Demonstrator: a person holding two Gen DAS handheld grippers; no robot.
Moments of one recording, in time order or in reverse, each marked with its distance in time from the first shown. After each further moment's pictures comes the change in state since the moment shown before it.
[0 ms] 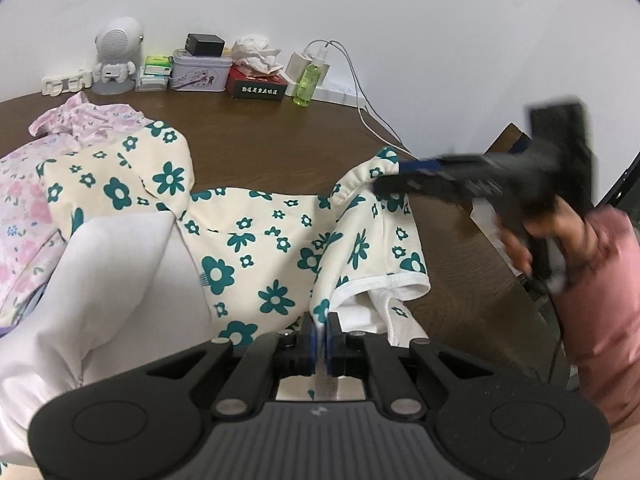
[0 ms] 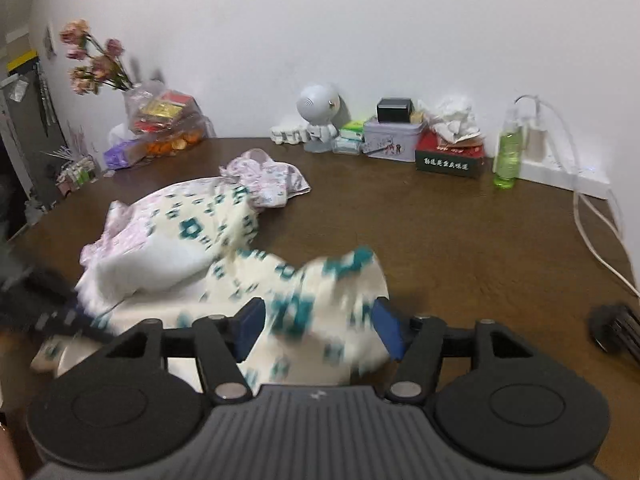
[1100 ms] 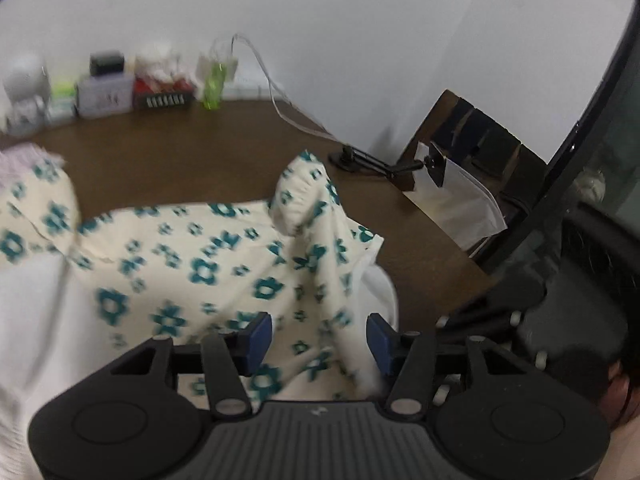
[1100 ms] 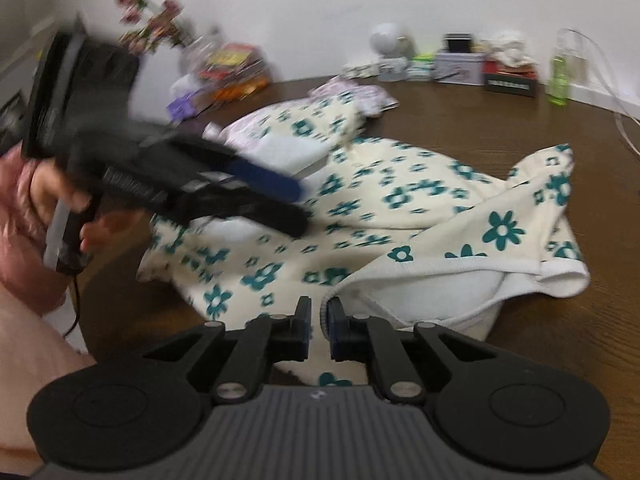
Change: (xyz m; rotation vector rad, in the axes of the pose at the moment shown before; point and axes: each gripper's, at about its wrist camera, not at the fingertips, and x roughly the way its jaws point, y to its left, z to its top) left arm 0.029 -0.061 0.011 0.142 0.048 -0.129; right arm -0.067 0.077 -0.107 -0.027 0.100 0.164
